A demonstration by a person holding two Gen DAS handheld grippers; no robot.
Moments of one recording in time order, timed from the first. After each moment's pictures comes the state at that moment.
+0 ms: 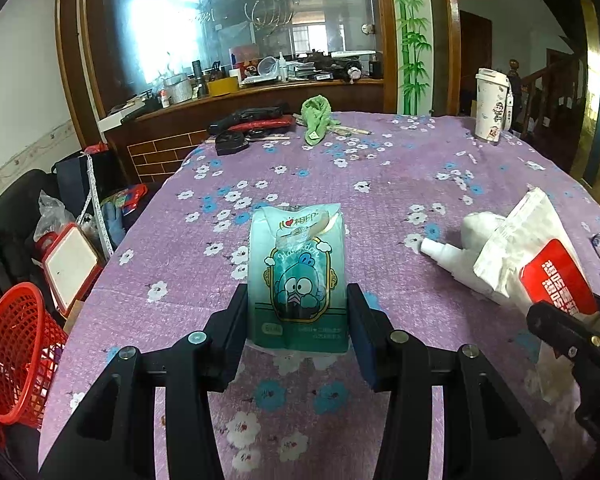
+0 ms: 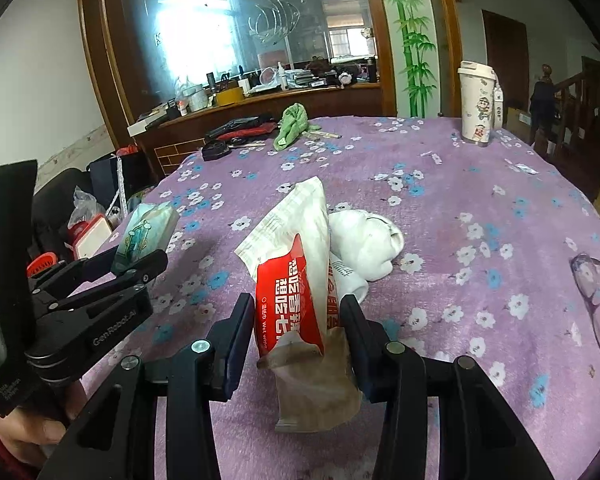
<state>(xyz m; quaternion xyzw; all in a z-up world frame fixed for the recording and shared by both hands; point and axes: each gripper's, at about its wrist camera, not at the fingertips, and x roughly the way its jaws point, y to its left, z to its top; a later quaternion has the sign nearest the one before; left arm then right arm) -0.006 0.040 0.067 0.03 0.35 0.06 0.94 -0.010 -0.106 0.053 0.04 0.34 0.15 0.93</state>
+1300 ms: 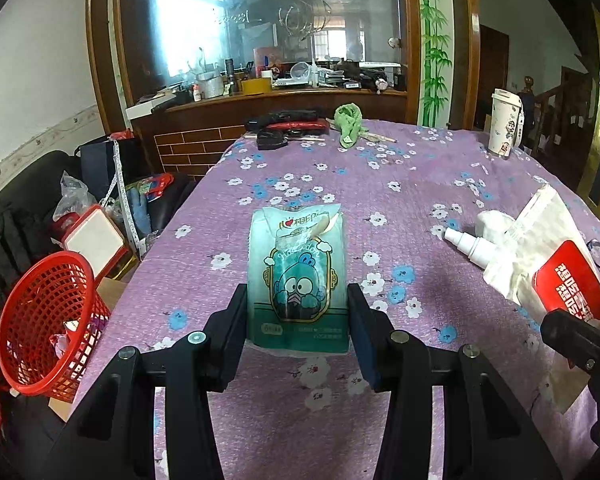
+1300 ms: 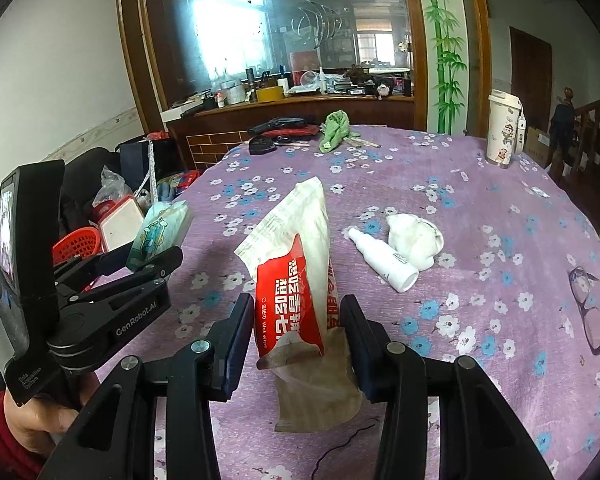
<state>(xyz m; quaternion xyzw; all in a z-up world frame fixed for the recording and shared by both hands) -0.062 0.082 0.083 0.01 0.34 0.08 0.94 -0.062 -0.056 0.081 0.00 0.34 0.19 0.92</state>
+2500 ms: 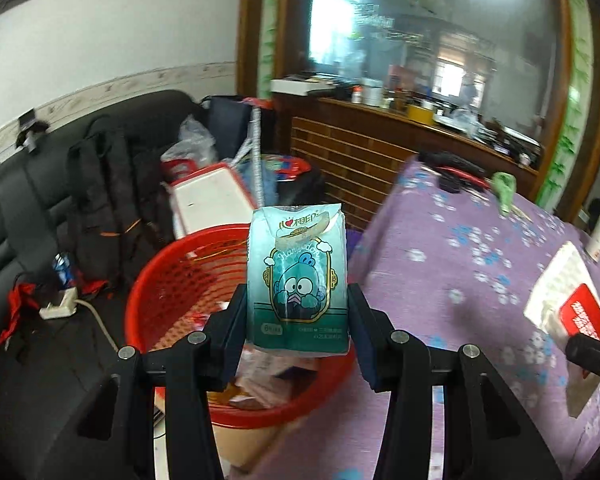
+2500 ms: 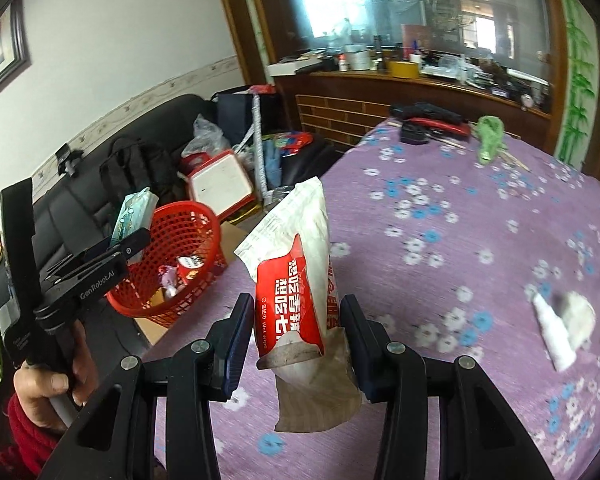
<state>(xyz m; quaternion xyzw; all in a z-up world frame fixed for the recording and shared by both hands) -0.139 0.312 0.110 -0.12 0.30 0.26 0.91 -0.033 0.128 0.107 -0.06 0.39 0.36 0.85</state>
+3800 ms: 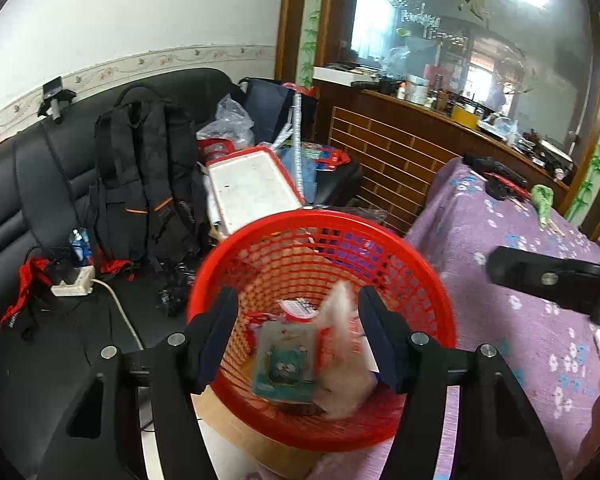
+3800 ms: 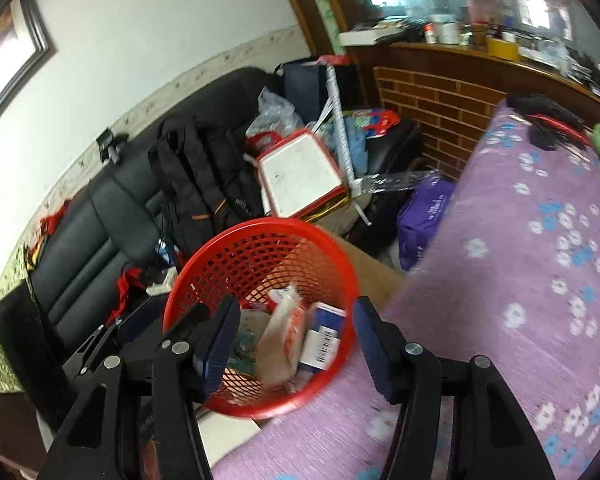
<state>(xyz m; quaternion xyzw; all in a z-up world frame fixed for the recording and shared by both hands) -0.161 0.369 0.087 -0.15 0.31 0.29 0.89 -0.004 0.267 0.091 -0.02 0.42 0.44 0.79</state>
